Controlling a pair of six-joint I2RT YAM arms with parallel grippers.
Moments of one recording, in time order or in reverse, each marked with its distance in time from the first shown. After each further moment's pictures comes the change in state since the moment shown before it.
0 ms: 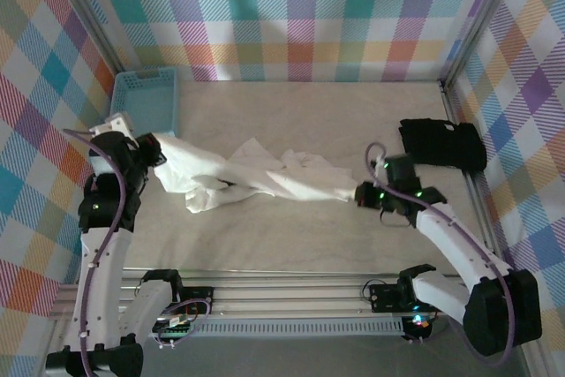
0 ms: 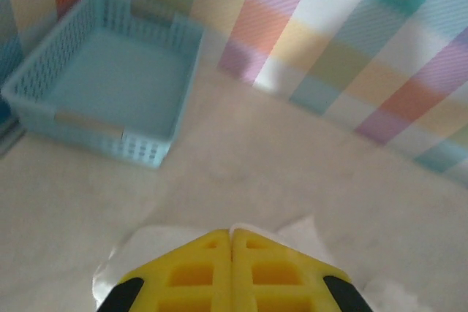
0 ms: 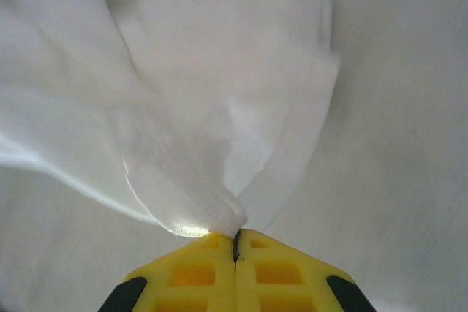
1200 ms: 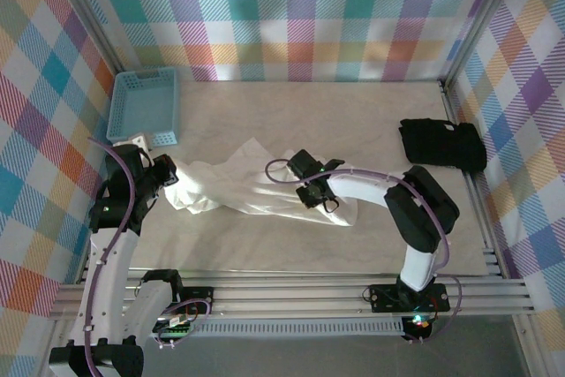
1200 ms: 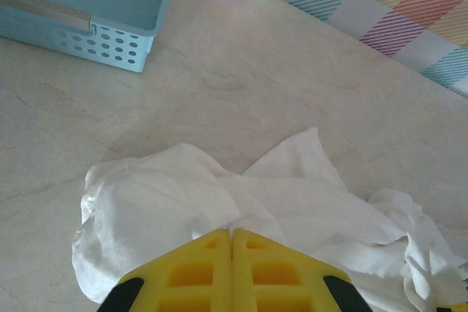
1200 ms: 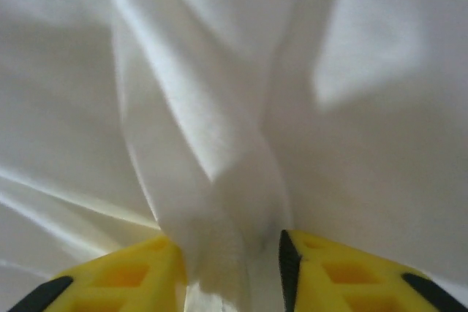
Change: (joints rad) left arm 0.001 -0.020 -0.121 -0.064 0.128 0.012; right arm 0.443 0.739 0.515 -0.031 0.521 -0.264
